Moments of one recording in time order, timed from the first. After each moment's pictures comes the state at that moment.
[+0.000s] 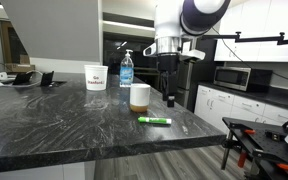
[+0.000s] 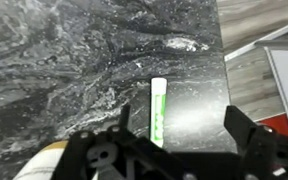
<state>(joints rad) 0.07 0.18 0.06 -2.28 0.06 2.37 -0.21</state>
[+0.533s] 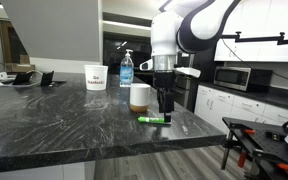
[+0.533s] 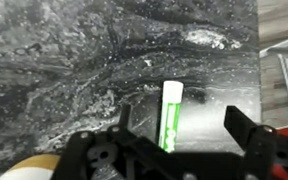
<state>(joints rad) 0.06 0.31 0.07 -2.26 0.00 2.48 -0.21</state>
